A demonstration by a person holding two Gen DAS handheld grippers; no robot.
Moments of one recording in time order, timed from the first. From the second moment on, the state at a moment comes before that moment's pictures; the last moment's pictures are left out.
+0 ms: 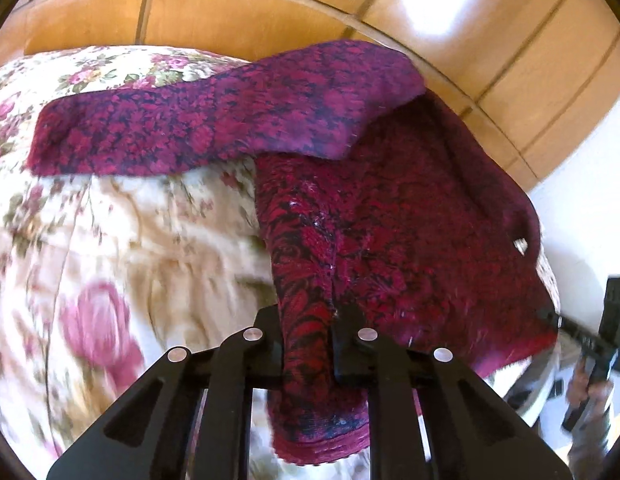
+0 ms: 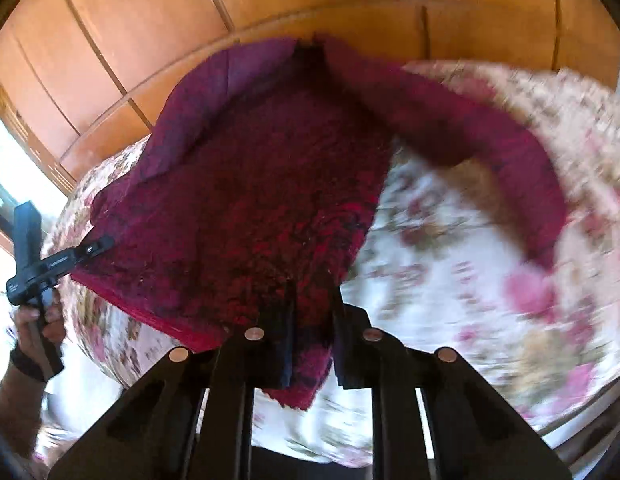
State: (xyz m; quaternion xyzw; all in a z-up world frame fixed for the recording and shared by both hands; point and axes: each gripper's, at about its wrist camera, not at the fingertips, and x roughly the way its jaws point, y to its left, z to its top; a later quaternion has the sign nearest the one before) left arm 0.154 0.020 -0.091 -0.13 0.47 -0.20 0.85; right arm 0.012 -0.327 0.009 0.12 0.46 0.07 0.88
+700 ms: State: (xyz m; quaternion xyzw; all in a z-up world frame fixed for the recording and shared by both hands) left arm 0.158 0.145 -0.081 -0.23 0.42 0.00 0.88; right arm 0.004 -0.317 -0.018 0.10 0.46 0.03 0.88
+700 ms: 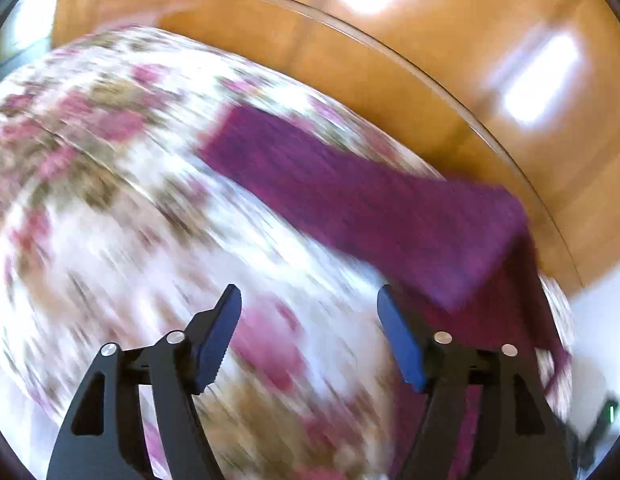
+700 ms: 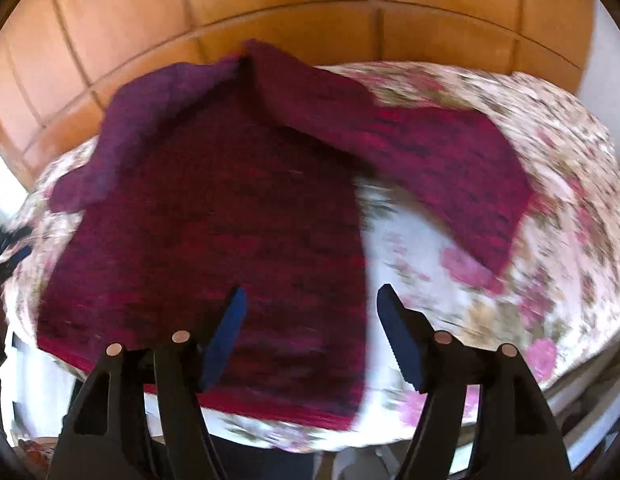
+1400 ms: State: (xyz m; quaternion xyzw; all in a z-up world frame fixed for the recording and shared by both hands) left arm 0.298 0.244 -0.078 -0.22 0.40 0.11 0.88; right arm 0.073 -0.232 -0.048 0.08 0.50 0.08 0.86
